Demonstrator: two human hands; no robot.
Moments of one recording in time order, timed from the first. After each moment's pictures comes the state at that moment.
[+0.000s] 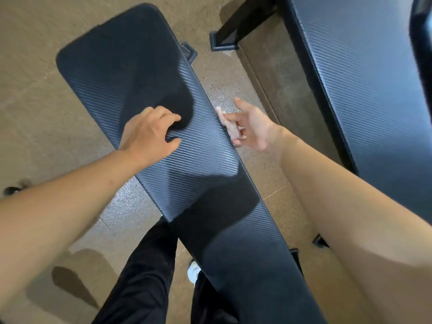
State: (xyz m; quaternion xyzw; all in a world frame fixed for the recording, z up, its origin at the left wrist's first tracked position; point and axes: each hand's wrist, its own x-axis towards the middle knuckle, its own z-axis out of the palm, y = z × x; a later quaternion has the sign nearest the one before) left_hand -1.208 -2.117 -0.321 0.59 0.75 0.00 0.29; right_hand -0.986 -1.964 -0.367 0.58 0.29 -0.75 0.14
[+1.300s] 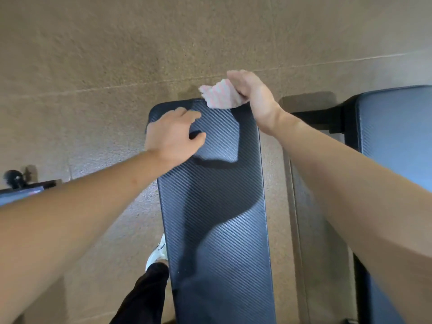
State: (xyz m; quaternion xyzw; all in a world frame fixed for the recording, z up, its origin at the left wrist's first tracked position) left_hand -1.355 -2.070 -0.351 0.37 0.88 0.12 0.26; right_hand -1.280 -1.869 -0.349 0.45 0.55 -0.70 0.06
